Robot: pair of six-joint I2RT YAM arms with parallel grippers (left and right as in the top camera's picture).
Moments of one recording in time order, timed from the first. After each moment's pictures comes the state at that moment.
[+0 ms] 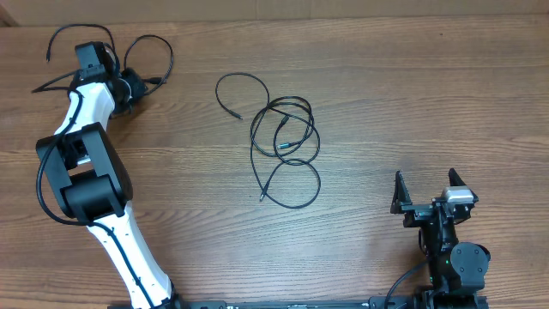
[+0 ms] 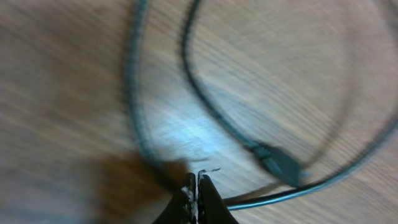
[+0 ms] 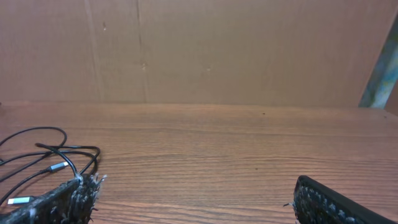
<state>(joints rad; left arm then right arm) 0.29 2.33 1.75 -0.43 0.19 -0.38 0.00 0.01 0.02 -0.04 -0.04 -0.01</state>
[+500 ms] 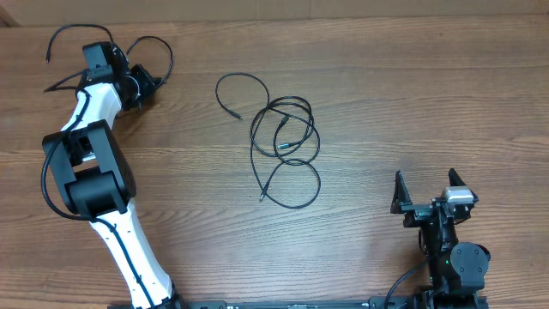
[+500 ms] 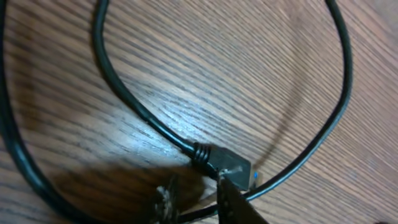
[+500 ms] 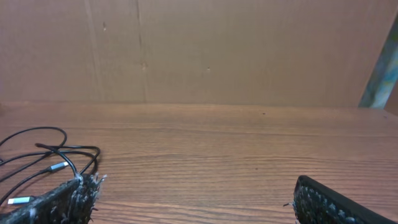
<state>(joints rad) 0.28 2.36 1.76 -0.38 0.30 -0.41 0.00 0.01 0.02 -0.03 -0.04 -0.01</state>
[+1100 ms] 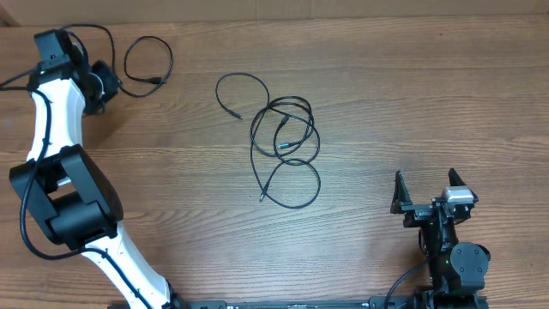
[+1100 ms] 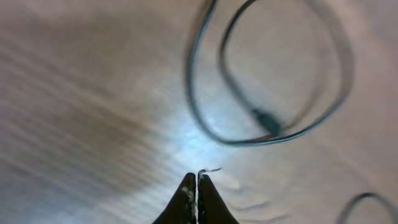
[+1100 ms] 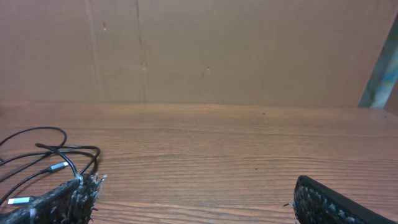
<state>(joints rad) 0.37 2.14 1.77 -0.70 0.14 -0.37 0.00 0.01 0.02 -0.03 -0.04 -0.01</state>
